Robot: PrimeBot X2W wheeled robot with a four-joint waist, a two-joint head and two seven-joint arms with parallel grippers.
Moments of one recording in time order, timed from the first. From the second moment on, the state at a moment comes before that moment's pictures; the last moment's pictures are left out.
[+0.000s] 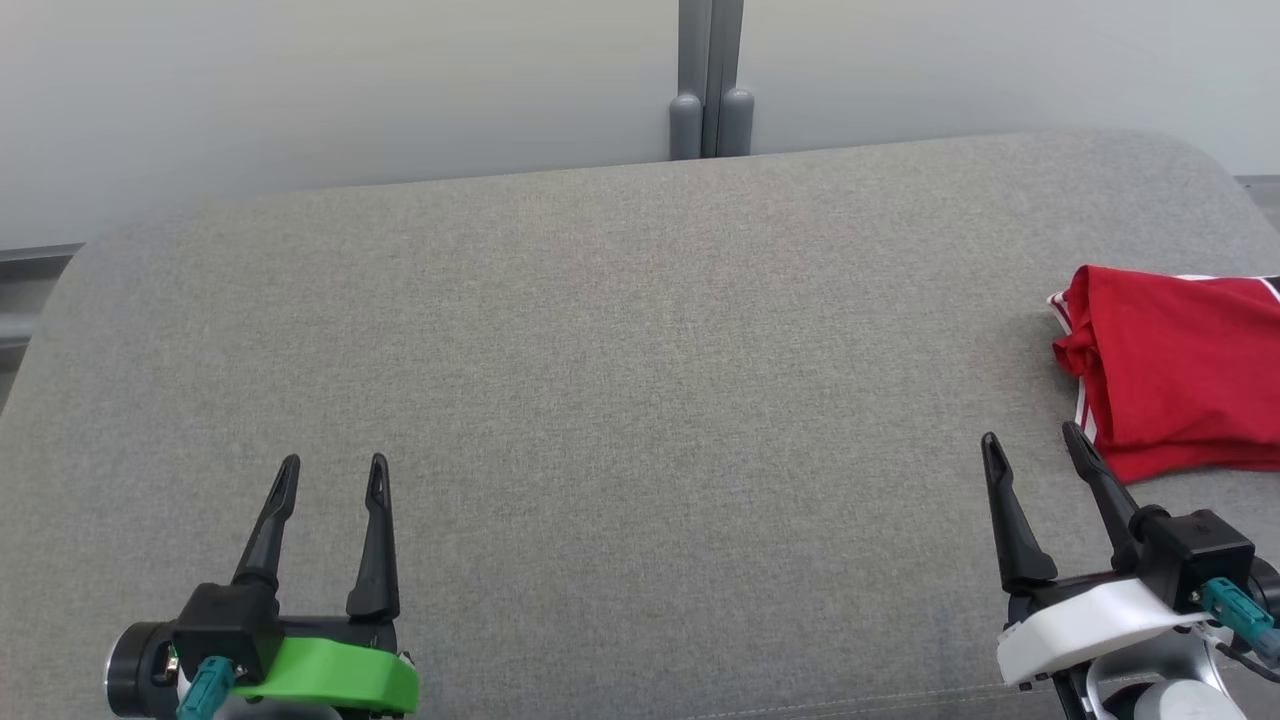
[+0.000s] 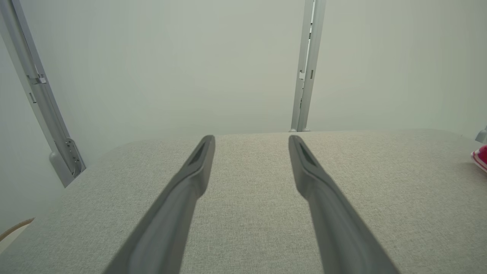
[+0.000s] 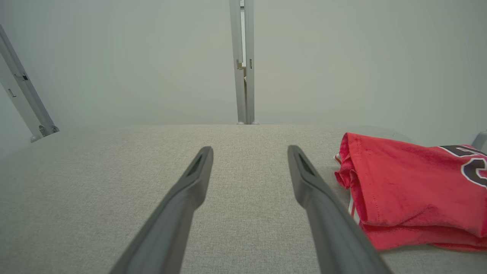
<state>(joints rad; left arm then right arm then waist) 0.00 0.27 -0.29 0.02 -0.37 0.15 -0.26 0.05 -0.07 -0.02 -0.06 0.11 0.13 -0.11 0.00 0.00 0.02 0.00</state>
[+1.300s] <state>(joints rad) 0.01 0.29 -0.31 0.06 -0.39 0.16 -0.25 0.10 -0.05 -0.03 -0.10 0.11 0.13 -0.09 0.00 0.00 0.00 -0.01</state>
